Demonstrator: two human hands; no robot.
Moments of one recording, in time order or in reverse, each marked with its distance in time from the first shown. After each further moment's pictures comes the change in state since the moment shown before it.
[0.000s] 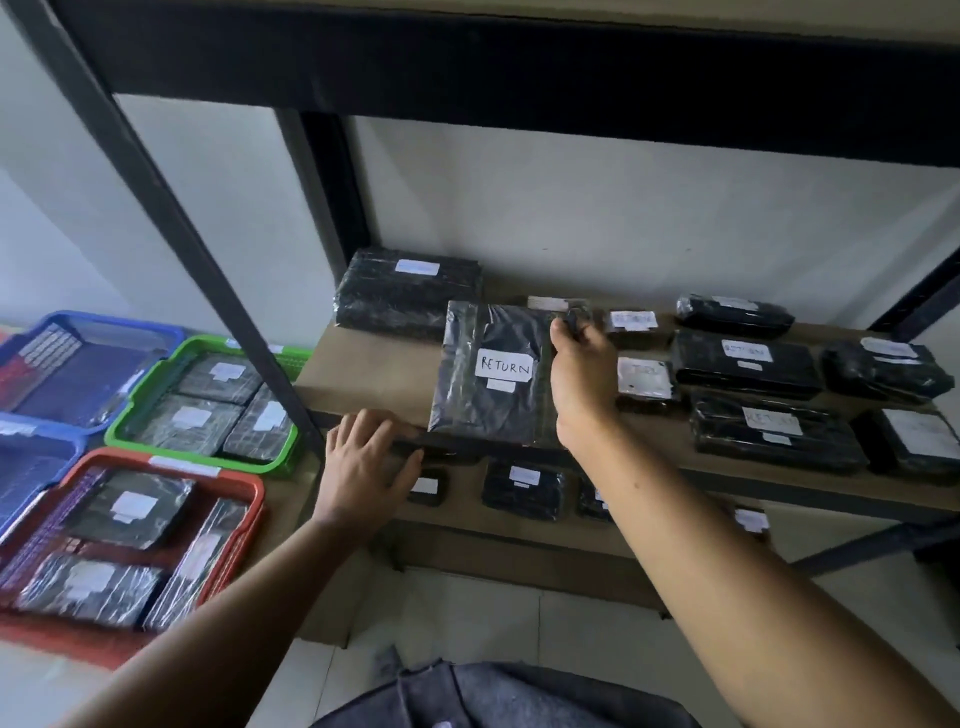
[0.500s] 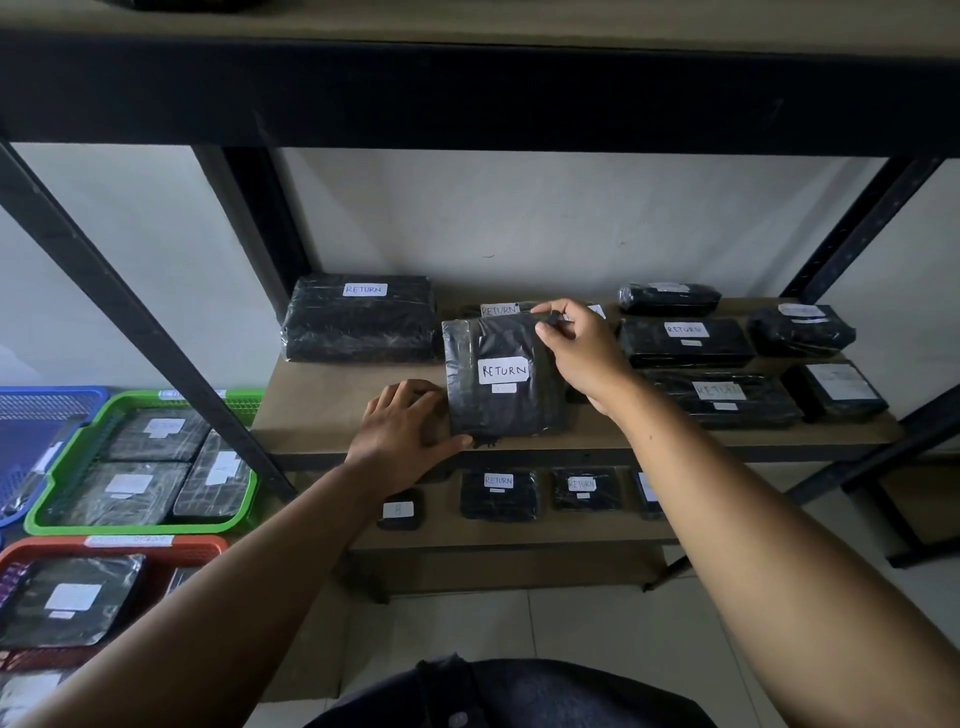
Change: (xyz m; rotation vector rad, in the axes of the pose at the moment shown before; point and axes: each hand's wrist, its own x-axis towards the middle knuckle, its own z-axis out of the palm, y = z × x) left_hand 0.097 0.039 0.018 -0.003 -0.391 0.185; right_hand 0.048 -0.010 -0.051 -0.442 -0.206 -0.197
